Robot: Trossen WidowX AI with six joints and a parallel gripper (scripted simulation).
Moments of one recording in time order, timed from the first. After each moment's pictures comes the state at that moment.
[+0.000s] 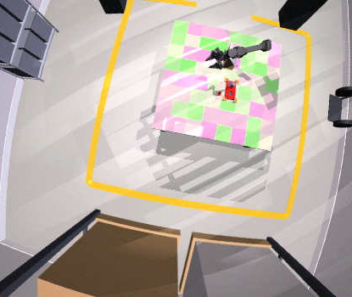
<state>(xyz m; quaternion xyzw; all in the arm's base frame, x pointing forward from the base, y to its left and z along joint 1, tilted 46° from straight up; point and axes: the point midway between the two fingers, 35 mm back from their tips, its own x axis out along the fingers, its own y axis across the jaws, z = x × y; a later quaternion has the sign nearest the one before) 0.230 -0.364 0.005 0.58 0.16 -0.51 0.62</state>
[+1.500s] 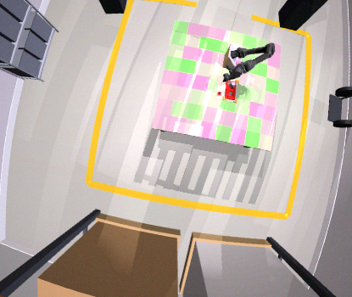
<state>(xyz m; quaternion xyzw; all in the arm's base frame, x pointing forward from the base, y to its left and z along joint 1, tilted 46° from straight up) 0.288 -0.109 0.036 0.83 0.25 -0.50 0.02</state>
